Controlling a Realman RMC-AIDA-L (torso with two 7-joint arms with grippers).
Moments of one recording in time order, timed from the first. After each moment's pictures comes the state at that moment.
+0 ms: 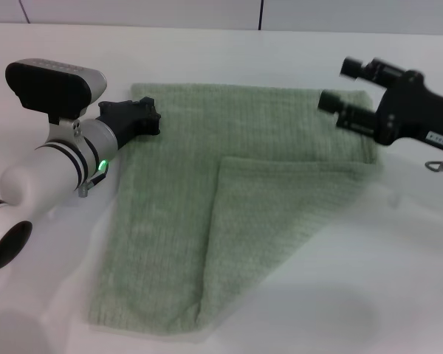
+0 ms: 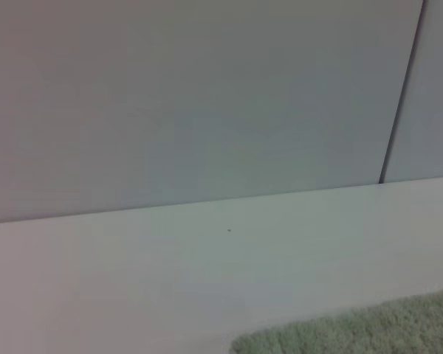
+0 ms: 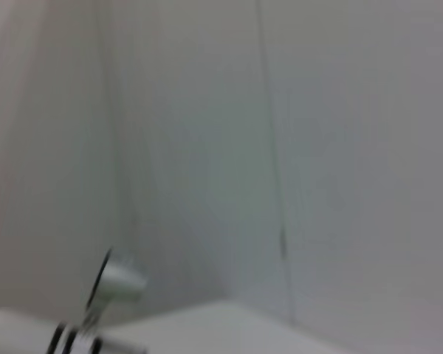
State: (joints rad) left arm -0.64 -2.07 -1.03 -0.35 2.69 0.38 -0.33; right arm 0.61 2.07 -0.32 -0.41 -2.00 -1.60 0.99
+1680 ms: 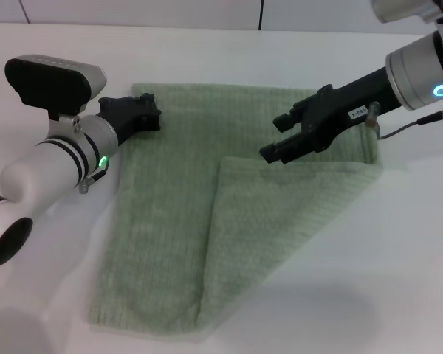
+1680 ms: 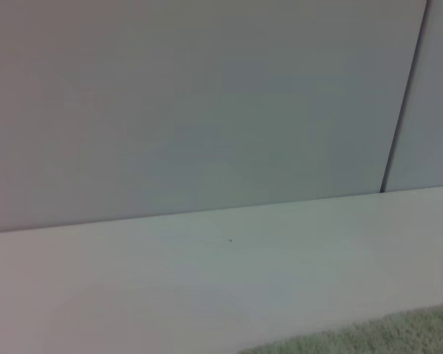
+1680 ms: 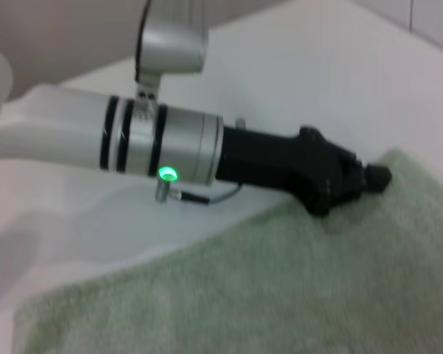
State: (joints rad) left arm -0.64 -2.07 -1.04 -0.35 2.69 0.38 -0.33; right arm 0.90 2.06 -0.96 -0.75 -2.31 -1.48 1.88
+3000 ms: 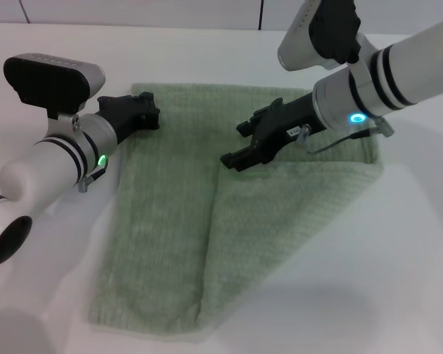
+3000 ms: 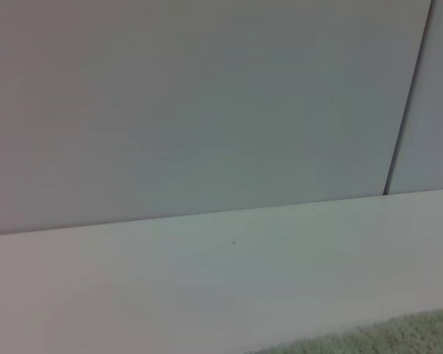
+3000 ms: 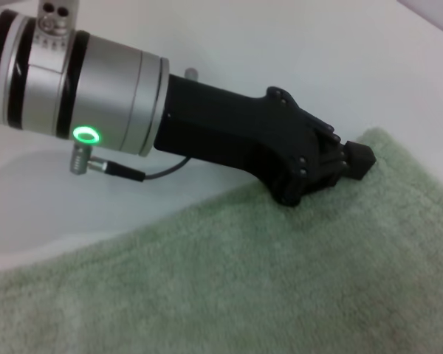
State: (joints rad) left arm -0.65 -2.07 -1.04 -0.35 2.69 0.38 -0.33; right arm 0.98 2.09 -1.31 -0.50 -2.10 -1.03 1.83
